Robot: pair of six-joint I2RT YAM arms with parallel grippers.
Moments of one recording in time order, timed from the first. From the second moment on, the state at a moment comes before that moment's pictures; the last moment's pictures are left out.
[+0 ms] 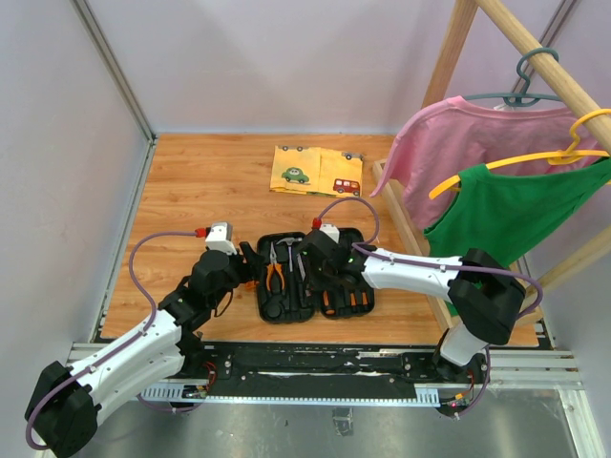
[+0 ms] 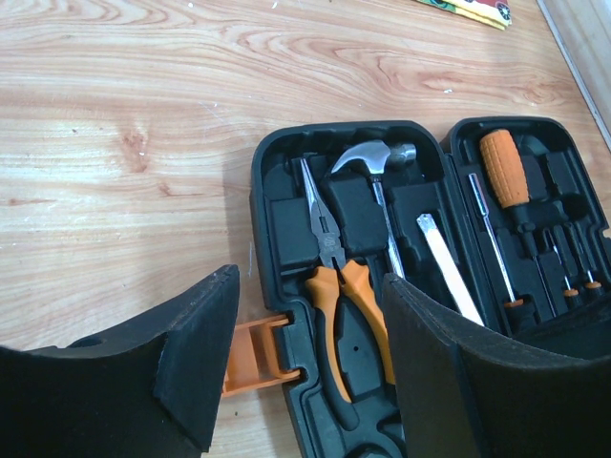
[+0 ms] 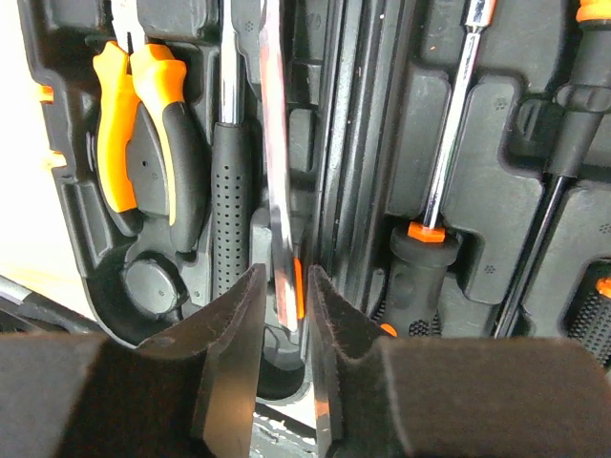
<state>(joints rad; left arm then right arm) -0.62 0.71 0.27 0.05 -0.32 -0.52 1.02 1.62 0.97 -0.34 0.14 0.86</state>
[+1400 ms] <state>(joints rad) -0.62 0.71 0.26 0.05 -0.31 -0.52 1.03 1.69 1.09 -0.37 0.16 0.70</state>
